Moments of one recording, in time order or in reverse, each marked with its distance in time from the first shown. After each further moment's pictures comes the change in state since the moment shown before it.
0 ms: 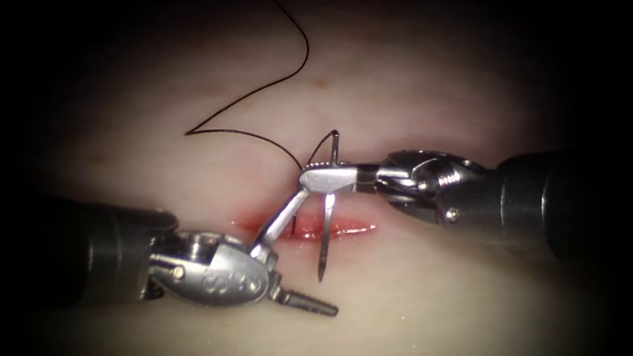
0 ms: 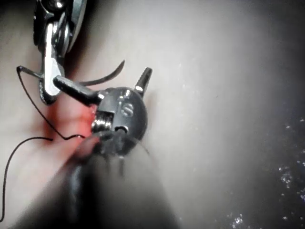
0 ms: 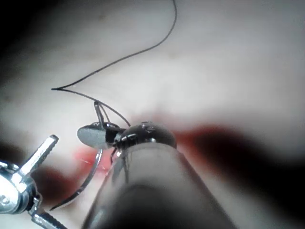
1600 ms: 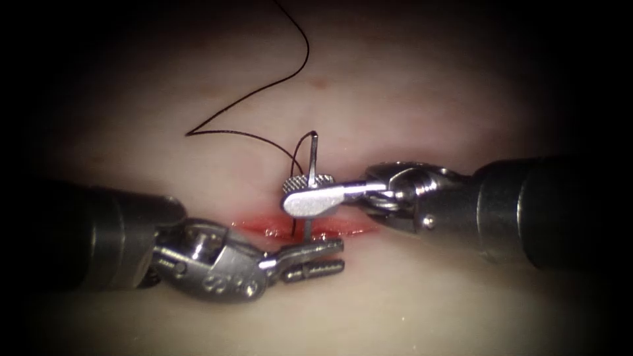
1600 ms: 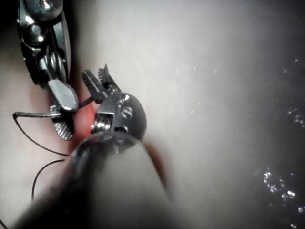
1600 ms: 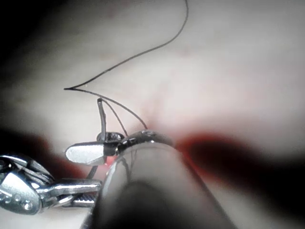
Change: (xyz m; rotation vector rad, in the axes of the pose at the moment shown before) right arm -0.003 -0.001 0.002 0.146 -0.097 0.223; left arm -0.002 0.000 0.000 -0.065 0.042 0.399
